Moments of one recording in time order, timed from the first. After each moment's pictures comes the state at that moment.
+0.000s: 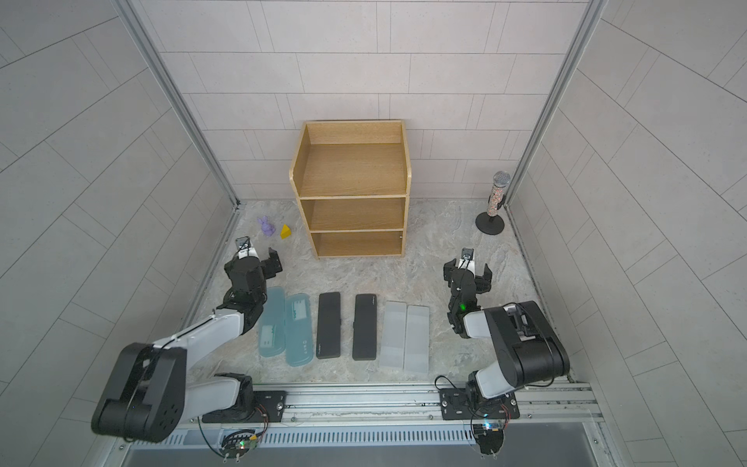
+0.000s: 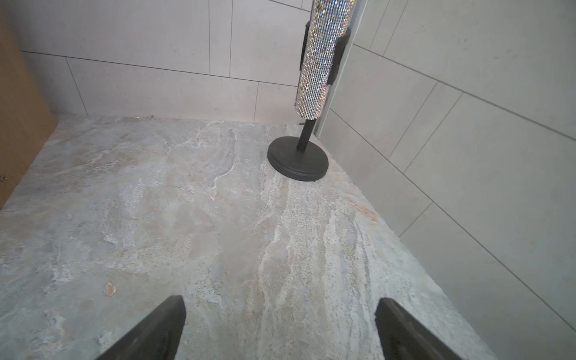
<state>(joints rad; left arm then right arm) -0.12 1.18 0.47 0.45 -0.52 -0.16 0.16 1.43 0.33 0.82 0.63 -0.02</state>
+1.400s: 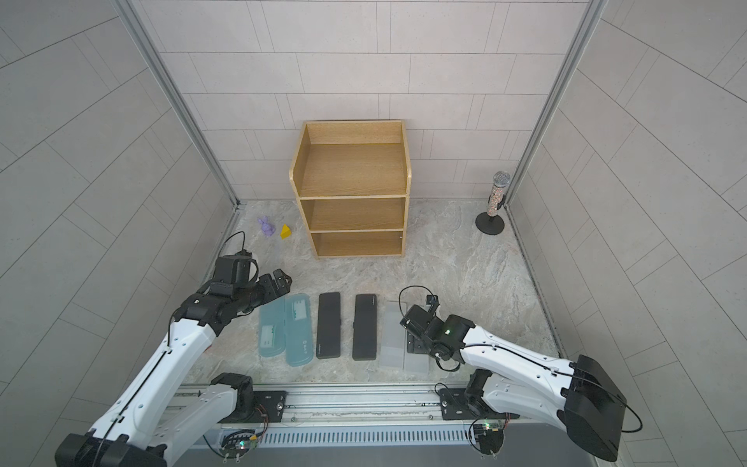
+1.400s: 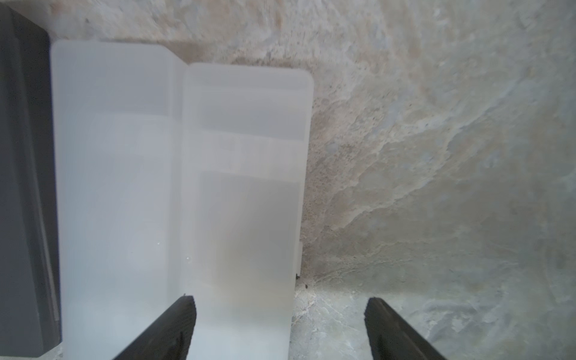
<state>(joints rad) -0.15 0.91 0.78 -0.72 0.12 -0.57 0.88 1.03 0.56 -0.82 0.25 0.95</state>
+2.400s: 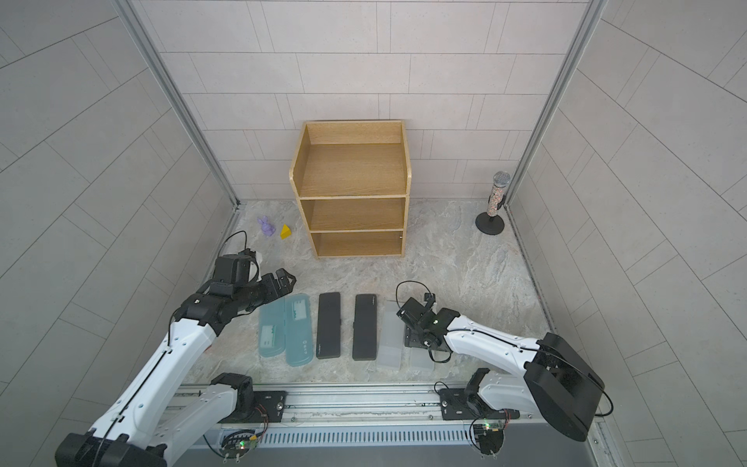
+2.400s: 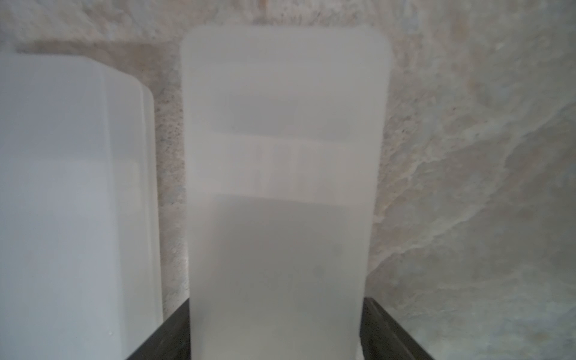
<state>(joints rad) -0.15 0.92 0.78 -0.69 0.19 -0.56 0.74 1.21 0.56 -0.67 0.21 0.90</state>
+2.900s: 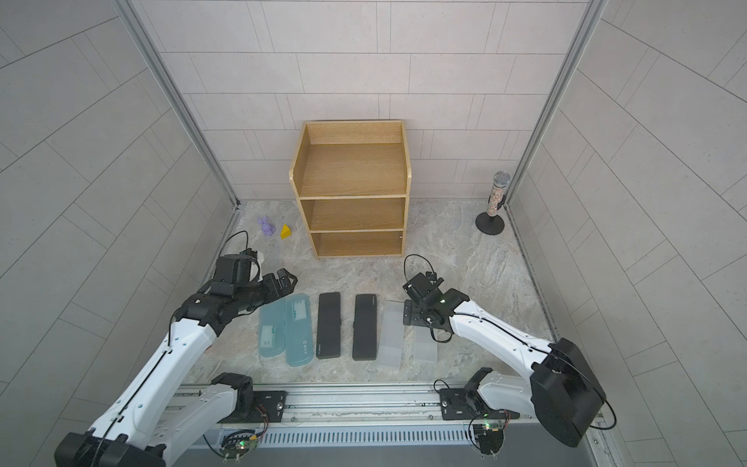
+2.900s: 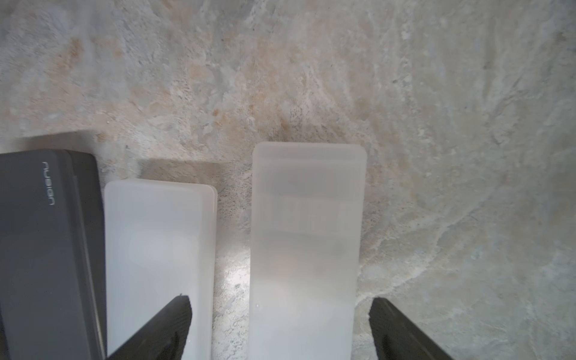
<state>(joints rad) -0.16 0.92 0.78 -0.69 0.20 -0.56 0.64 1.16 0.71 -0.76 0.19 0.76</state>
